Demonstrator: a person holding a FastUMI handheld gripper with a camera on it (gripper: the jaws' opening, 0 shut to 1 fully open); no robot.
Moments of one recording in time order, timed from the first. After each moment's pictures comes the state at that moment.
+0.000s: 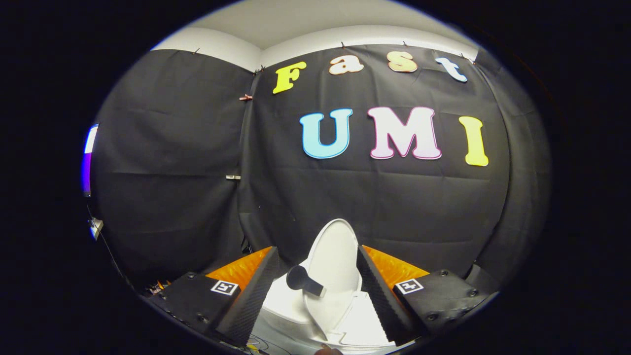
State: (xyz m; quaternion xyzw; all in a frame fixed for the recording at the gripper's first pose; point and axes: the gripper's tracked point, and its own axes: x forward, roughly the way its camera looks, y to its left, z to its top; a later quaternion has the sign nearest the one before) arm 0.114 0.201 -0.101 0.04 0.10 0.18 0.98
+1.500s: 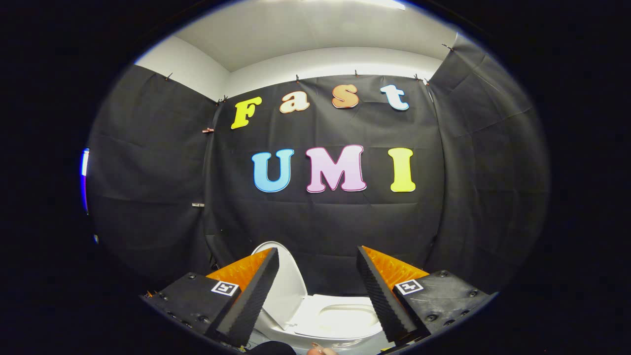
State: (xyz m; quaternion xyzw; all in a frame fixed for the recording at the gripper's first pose) arm 0.000 0.012 0.013 0.05 0.04 0.05 1.00
